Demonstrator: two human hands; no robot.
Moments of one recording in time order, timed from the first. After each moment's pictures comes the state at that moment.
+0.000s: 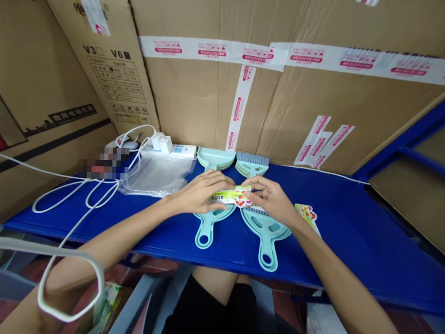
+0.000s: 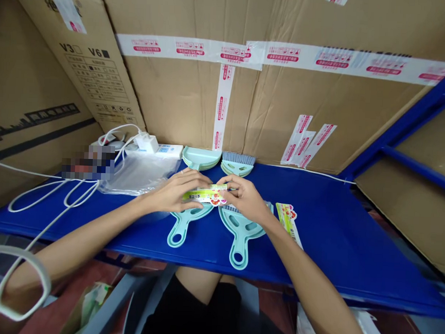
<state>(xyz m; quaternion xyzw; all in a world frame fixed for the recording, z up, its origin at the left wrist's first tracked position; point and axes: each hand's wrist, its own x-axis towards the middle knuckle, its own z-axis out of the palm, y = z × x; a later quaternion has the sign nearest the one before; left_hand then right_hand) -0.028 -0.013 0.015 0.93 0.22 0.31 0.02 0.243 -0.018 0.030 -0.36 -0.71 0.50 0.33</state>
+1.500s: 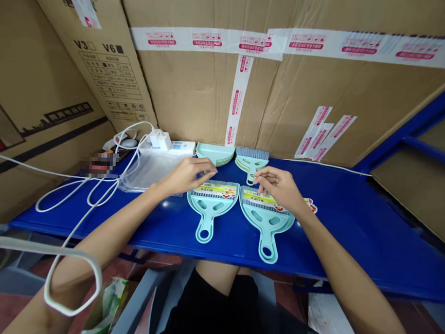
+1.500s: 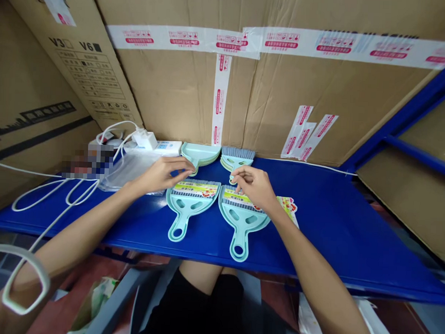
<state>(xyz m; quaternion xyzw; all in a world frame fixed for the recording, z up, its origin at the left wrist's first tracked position) -0.057 0.006 0.026 0.91 0.28 0.31 0.00 0.265 0.005 0.021 -0.41 -0.72 0.36 0.42</state>
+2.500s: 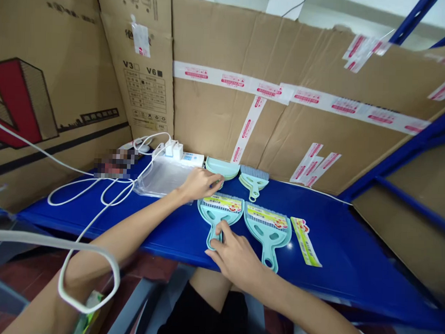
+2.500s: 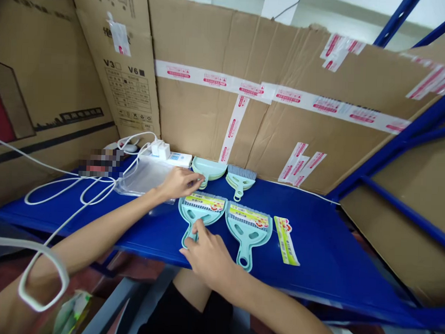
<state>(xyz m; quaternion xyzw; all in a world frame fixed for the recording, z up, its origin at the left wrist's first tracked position) -0.063 0.017 0.009 0.84 0.36 0.38 -0.14 0.159 -0.126 -0.006 -0.33 -0.94 -0.05 0.09</state>
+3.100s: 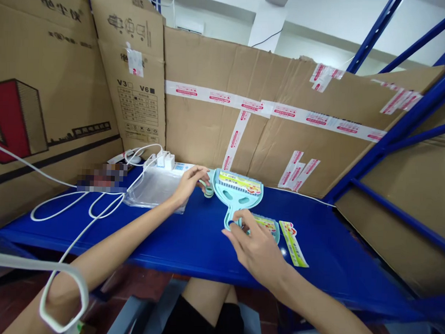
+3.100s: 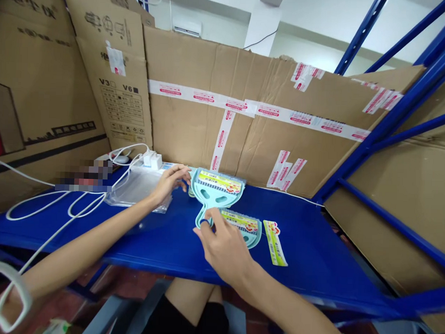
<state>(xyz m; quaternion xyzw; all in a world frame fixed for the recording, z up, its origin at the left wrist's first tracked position) -0.047 0.012 0.029 0.52 0.31 0.63 0.48 0.195 -0.130 0.065 -0.33 -0.90 -0.16 0.25</state>
